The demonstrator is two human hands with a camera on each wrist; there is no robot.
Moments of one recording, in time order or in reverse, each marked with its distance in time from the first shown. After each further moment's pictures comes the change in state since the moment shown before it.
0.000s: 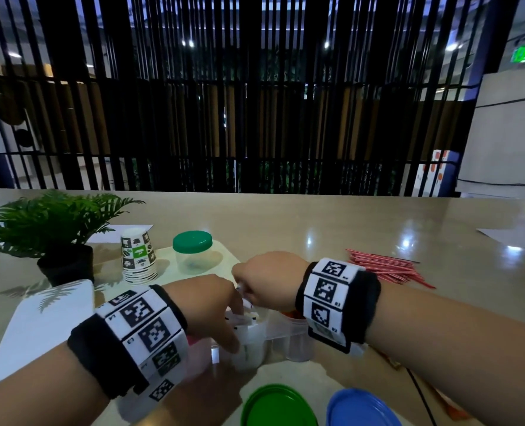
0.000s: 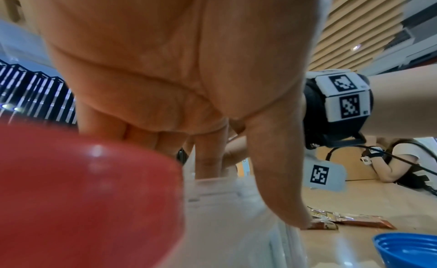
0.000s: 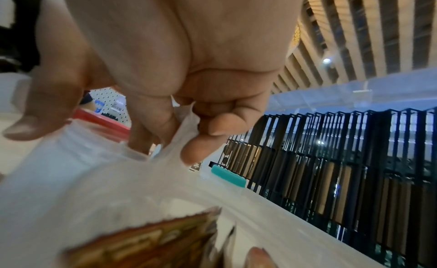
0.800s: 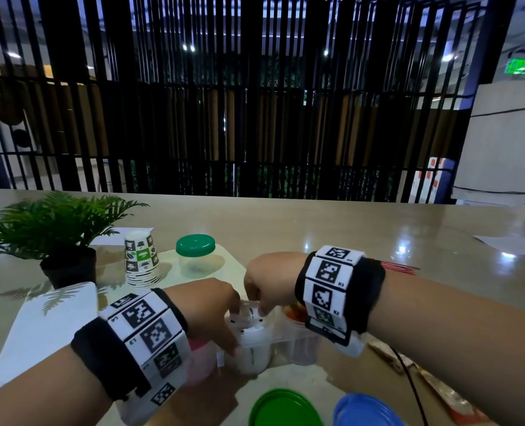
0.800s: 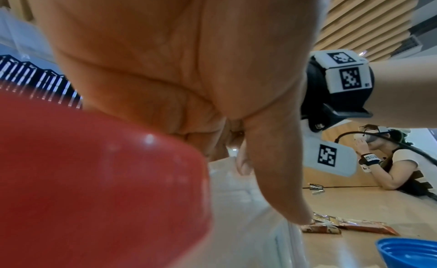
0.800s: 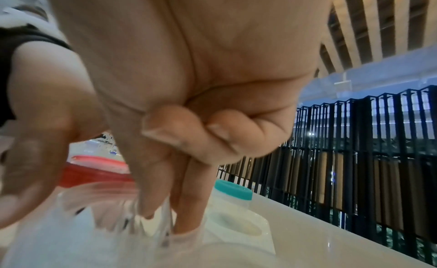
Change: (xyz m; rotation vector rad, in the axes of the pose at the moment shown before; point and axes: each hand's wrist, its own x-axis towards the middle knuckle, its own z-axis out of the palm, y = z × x) left_hand -0.003 -0.009 -0.002 0.002 -0.014 -0.016; right_hand 0.012 -0.006 -0.021 -0.028 -0.286 0.026
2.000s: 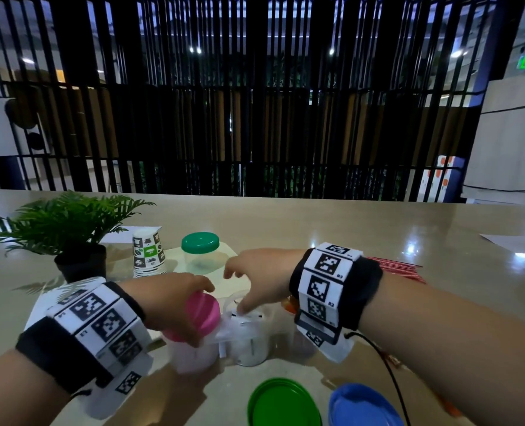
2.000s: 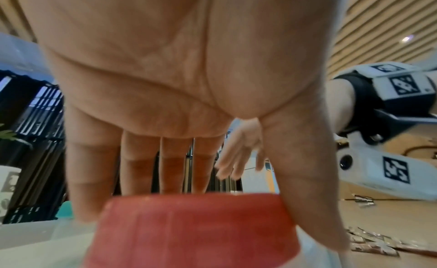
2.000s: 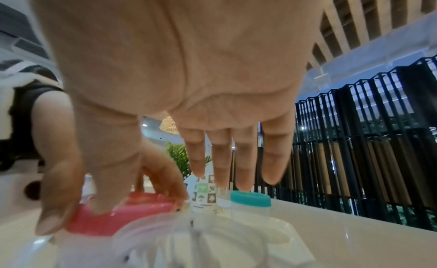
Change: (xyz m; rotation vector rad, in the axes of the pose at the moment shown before) left_hand -0.035 -0.024 -0.008 0.020 -0.036 -0.159; right_hand -0.012 -0.010 -0.004 0.268 0.090 -0.004
